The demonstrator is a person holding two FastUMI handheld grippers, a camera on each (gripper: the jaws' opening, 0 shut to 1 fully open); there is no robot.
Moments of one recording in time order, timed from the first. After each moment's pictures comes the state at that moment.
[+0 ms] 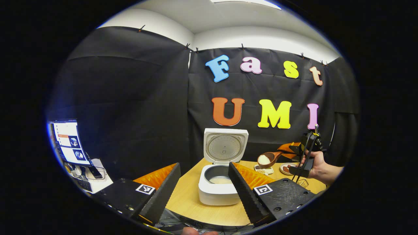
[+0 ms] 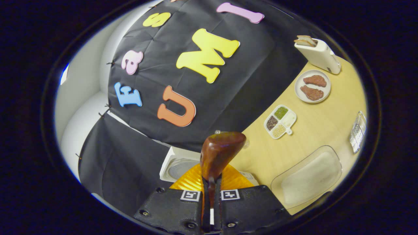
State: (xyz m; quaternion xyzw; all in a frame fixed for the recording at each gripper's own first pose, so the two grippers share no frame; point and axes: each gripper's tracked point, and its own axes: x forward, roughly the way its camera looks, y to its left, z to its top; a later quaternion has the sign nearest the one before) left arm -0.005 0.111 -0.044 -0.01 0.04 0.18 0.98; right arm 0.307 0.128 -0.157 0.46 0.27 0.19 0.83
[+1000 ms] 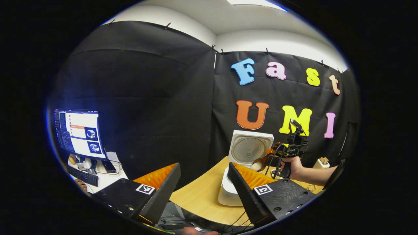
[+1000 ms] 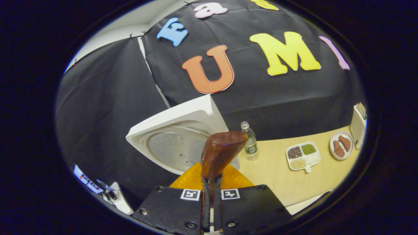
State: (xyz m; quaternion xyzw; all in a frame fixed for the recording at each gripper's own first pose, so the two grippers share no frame) left arm -0.037 0.175 -0.048 -0.05 0.03 0.26 0.96; right arm 0.363 0.292 -0.206 0.11 0.25 0.25 0.93
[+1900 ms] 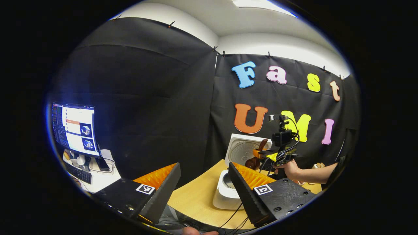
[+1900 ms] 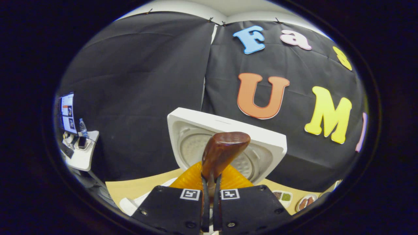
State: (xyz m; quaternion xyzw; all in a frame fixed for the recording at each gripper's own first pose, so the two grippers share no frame) left arm -0.023 0.176 -0.041 -0.07 0.01 0.24 0.97; right arm 0.329 0.355 -0.173 -0.14 0.13 0.35 0.92
